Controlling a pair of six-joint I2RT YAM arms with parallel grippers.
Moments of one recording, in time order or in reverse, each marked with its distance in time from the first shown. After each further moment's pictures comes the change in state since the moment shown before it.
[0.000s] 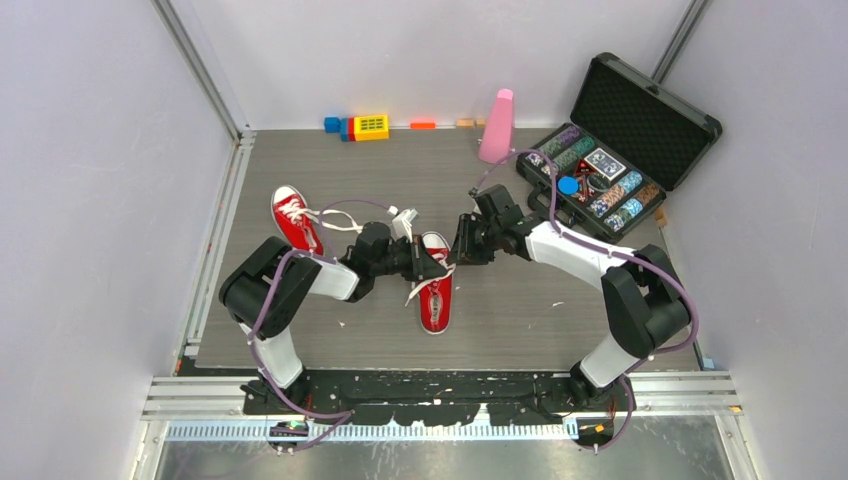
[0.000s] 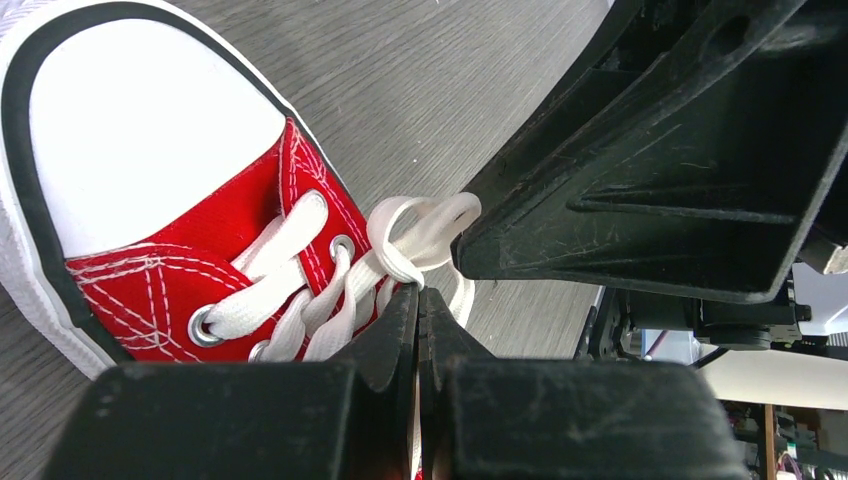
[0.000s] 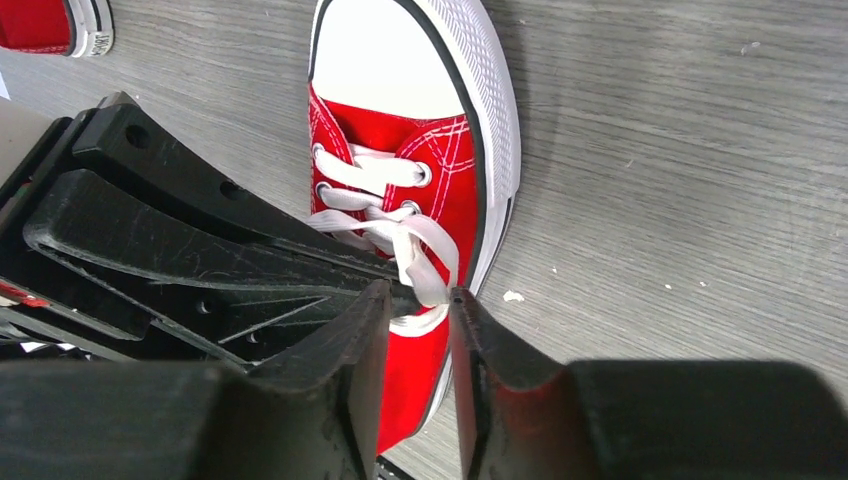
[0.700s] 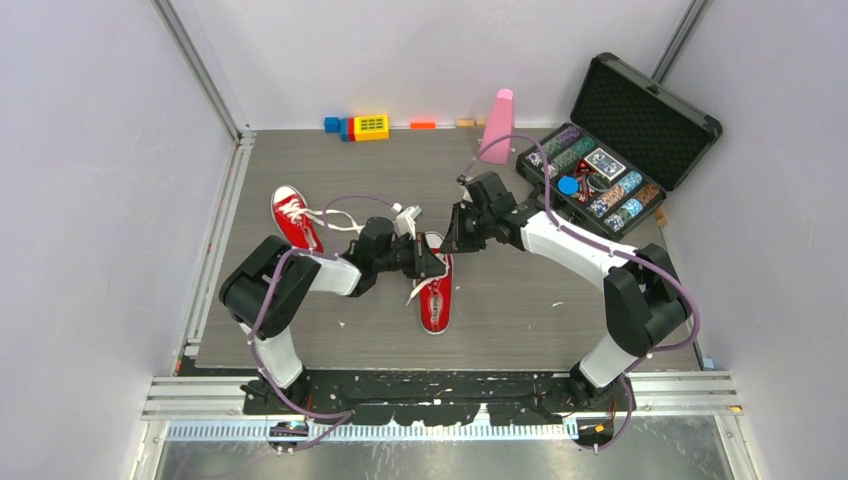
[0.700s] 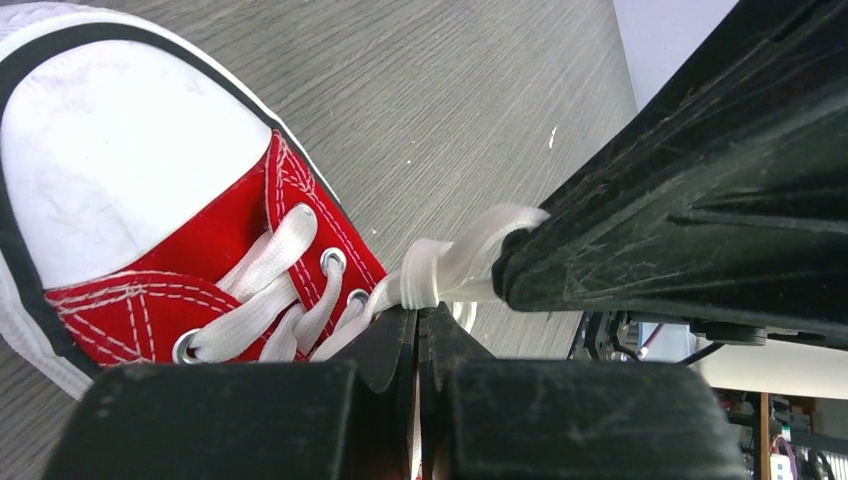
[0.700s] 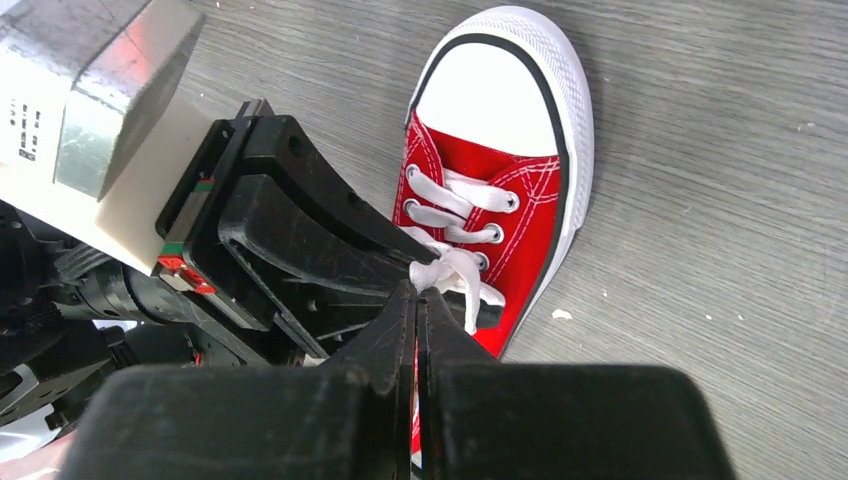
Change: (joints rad) left arm 0.000 0.000 0.043 -0.075 0.018 0.013; right arm 0.030 0.011 0.129 -0.069 0.000 -0.047
